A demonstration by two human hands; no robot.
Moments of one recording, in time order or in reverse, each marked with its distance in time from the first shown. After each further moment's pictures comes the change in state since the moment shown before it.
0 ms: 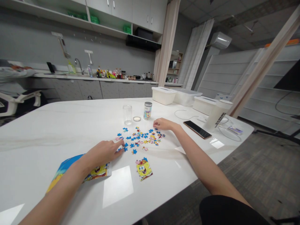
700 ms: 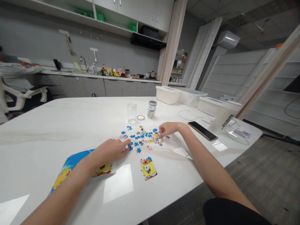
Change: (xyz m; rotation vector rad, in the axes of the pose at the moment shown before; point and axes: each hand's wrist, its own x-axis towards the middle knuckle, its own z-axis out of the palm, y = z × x) left_hand 0.000 0.010 -0.006 0.016 -0.023 0.049; right_hand -0.025 -0.025 -0.019 0.059 -0.341 0.132
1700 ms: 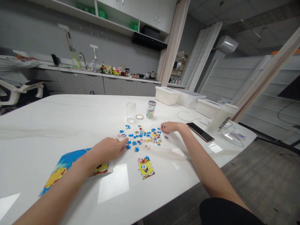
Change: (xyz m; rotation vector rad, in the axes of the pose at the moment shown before) left_hand 0.001 0.000 0.009 0.060 0.072 -0.022; right_hand 0.005 0.012 0.000 -0.031 0.025 0.135
